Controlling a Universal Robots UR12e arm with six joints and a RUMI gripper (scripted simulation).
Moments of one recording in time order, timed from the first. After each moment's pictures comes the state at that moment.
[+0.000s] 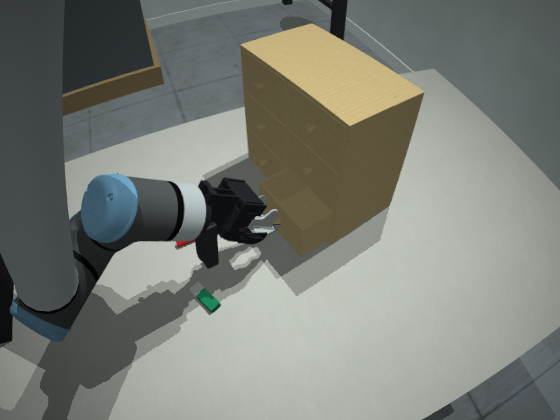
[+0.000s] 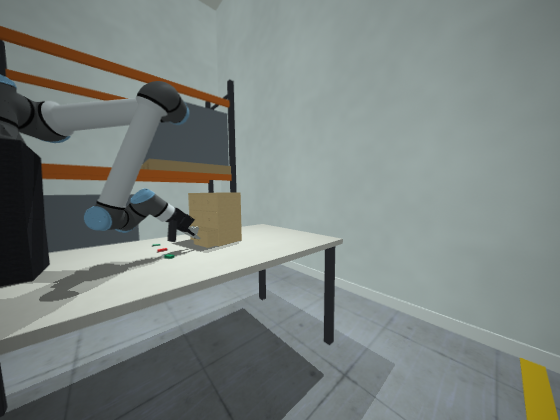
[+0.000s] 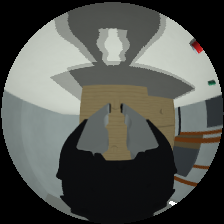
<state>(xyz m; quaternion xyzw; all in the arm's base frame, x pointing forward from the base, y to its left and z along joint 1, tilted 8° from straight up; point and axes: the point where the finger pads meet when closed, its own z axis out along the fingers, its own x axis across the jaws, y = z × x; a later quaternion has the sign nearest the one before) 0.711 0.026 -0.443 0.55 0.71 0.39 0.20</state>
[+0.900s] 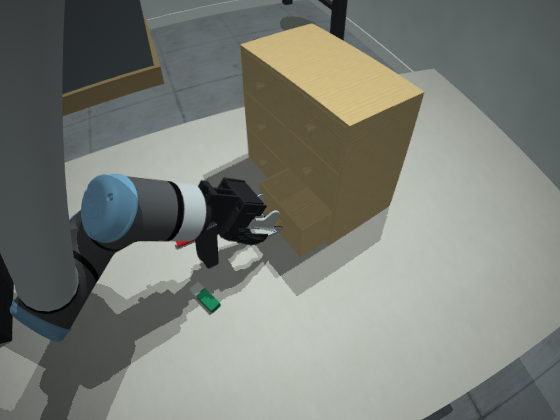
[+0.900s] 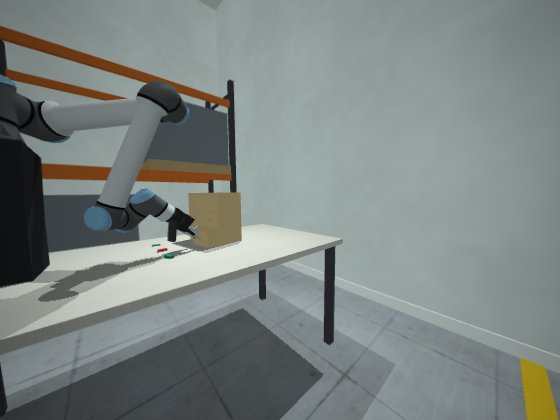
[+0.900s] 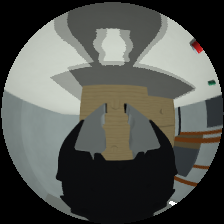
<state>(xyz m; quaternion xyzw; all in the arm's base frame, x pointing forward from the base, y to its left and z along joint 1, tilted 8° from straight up) 0.711 0.026 -0.443 0.55 0.71 0.39 0.20</state>
